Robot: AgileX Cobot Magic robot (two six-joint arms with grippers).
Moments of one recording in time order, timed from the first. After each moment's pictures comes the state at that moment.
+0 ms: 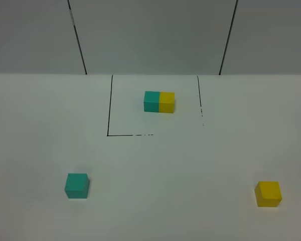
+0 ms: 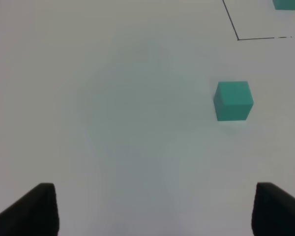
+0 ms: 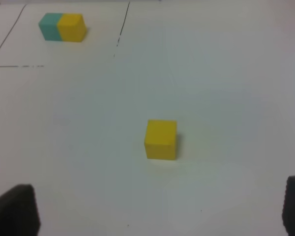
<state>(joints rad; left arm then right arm) 0.00 -0.01 -0.51 -0.08 1.07 0.05 0.00 -0.01 -0.50 0.15 1.05 -0.04</state>
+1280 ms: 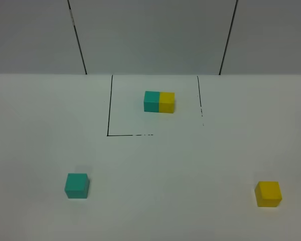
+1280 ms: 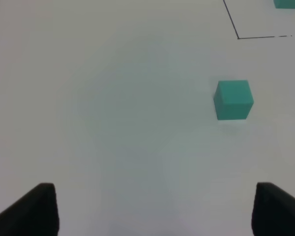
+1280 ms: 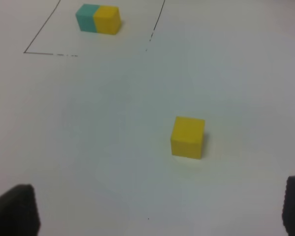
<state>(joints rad) 0.00 -0.01 -0.51 -0.08 1.07 0.05 0.11 -0.01 -0.50 0.16 1.05 -0.04</state>
